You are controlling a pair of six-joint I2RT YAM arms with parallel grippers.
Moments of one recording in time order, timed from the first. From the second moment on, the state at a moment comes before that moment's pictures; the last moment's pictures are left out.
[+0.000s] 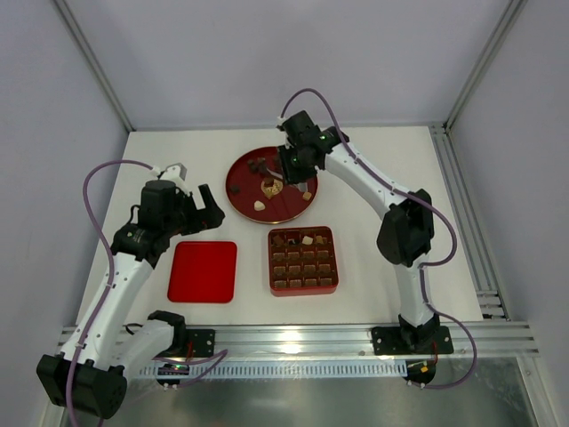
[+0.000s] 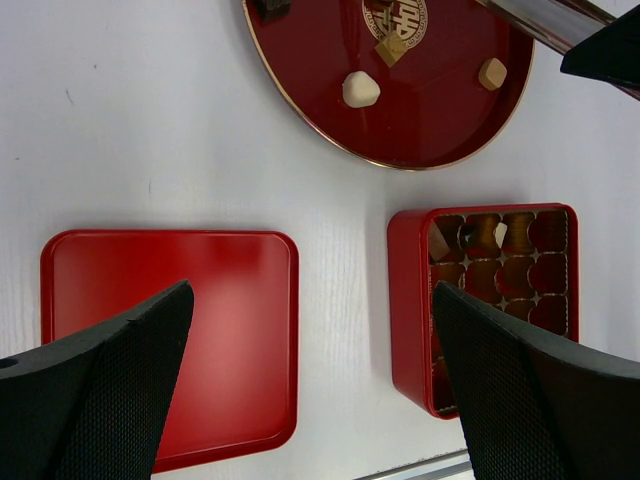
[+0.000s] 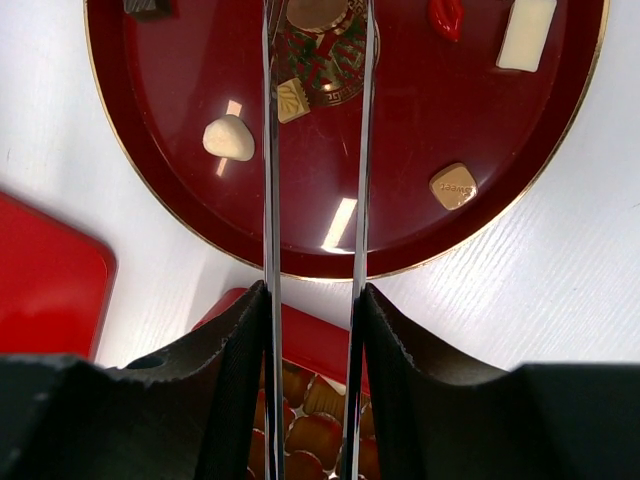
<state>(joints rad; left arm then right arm) -0.23 0.93 0.93 -0.65 0.08 -0.42 0.62 2.09 2.04 -0.92 -0.01 0.26</state>
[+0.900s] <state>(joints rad) -0.23 0.93 0.93 -0.65 0.08 -0.42 0.66 2.17 2.09 -0.93 0.02 0.27</state>
